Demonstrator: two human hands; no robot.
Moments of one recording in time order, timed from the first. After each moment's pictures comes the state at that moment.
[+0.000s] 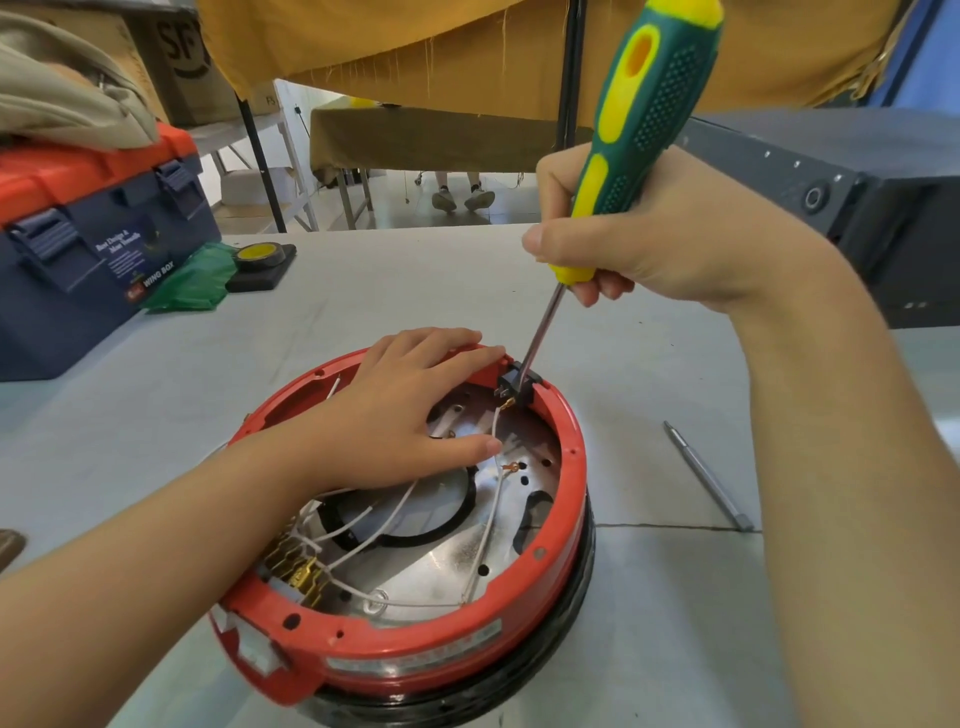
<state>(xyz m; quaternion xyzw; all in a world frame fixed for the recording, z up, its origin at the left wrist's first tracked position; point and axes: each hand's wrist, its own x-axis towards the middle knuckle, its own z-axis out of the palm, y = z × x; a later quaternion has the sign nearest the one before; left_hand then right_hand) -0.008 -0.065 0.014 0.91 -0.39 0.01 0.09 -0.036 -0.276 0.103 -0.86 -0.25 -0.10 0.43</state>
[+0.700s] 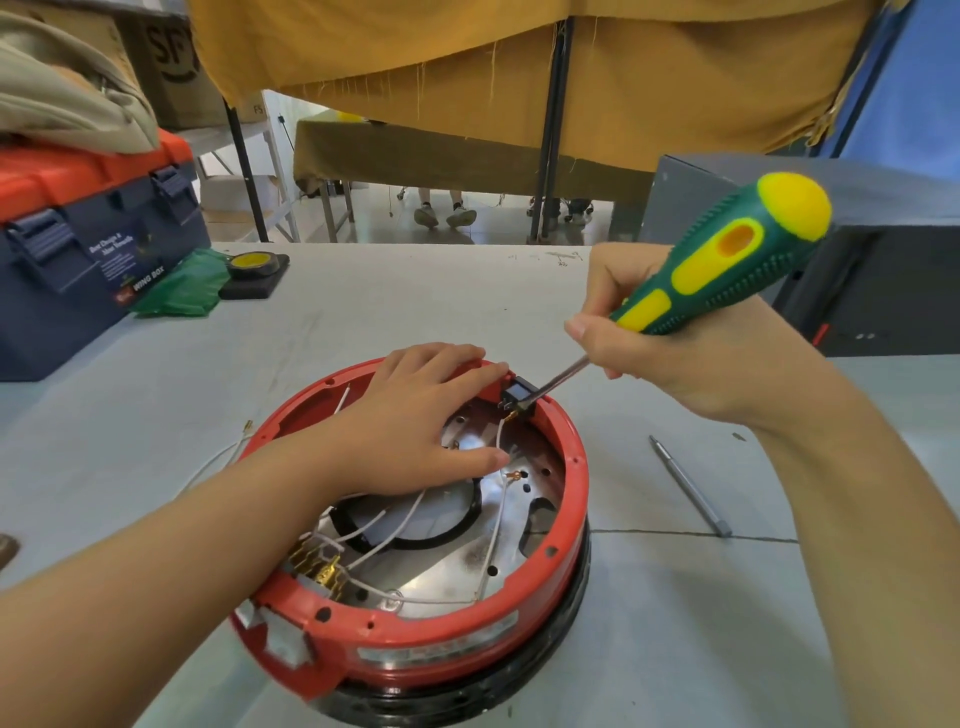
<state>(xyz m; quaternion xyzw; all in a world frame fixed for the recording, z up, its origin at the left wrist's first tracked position) -0.008 -0.065 0.012 0.91 -0.40 0.02 0.09 -0.080 -0.270 0.080 -0.86 -0.24 -0.18 0.41</state>
